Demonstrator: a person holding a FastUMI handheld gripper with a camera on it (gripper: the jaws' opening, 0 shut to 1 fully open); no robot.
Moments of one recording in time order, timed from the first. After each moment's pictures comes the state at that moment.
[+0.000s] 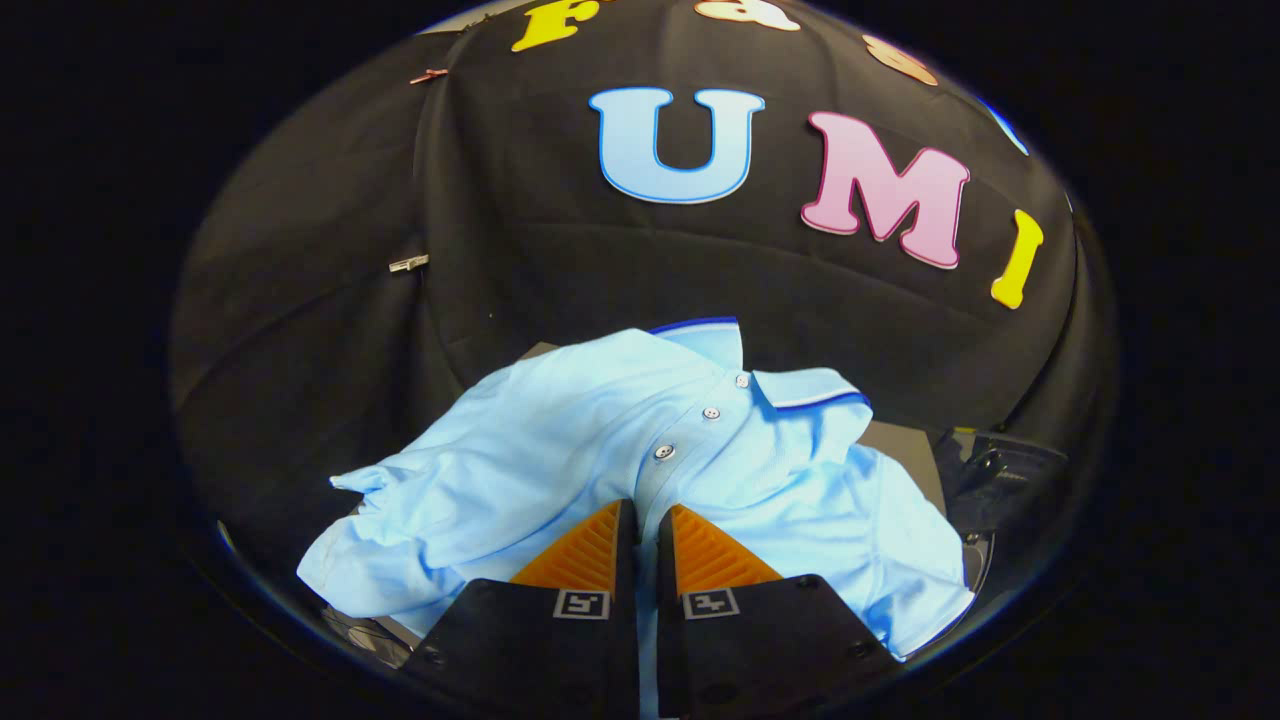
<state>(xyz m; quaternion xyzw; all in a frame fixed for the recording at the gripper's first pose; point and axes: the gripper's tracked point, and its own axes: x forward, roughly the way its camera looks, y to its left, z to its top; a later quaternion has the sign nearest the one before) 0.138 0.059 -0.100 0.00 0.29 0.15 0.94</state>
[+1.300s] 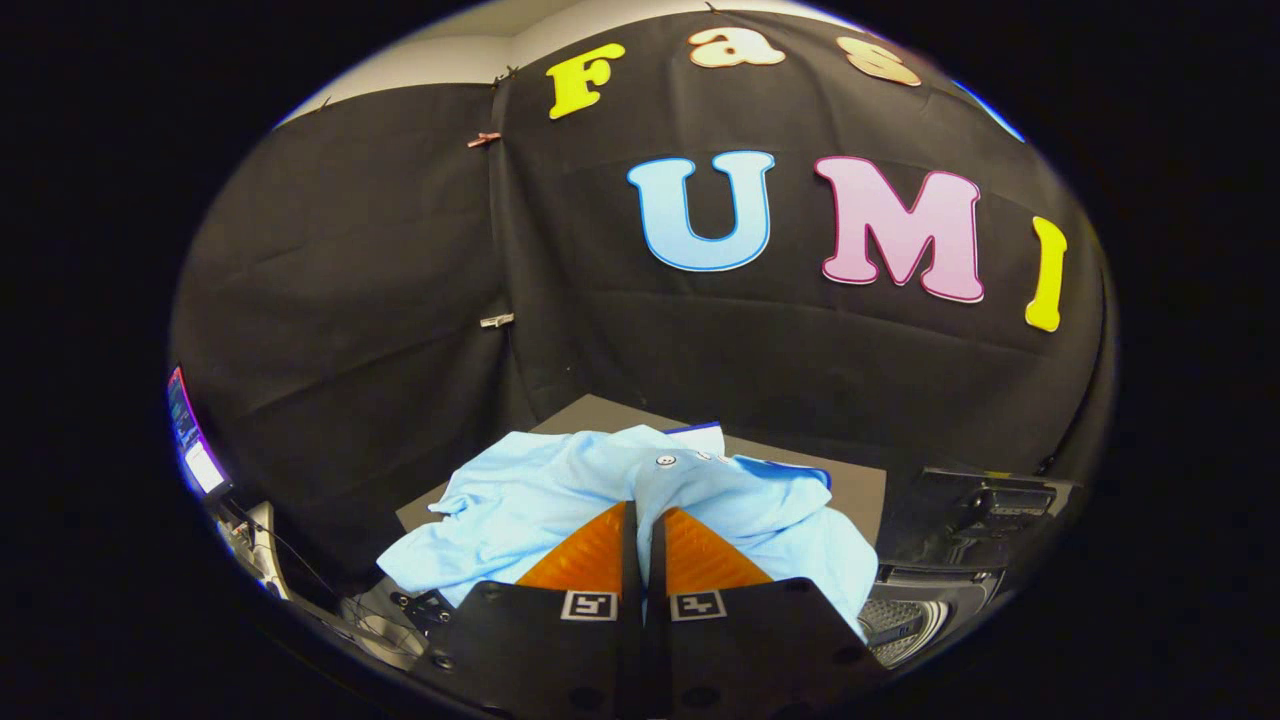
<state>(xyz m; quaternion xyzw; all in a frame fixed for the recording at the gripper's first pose) 0.104 -0.038 -0.047 0.08 0.23 0.28 0.93</state>
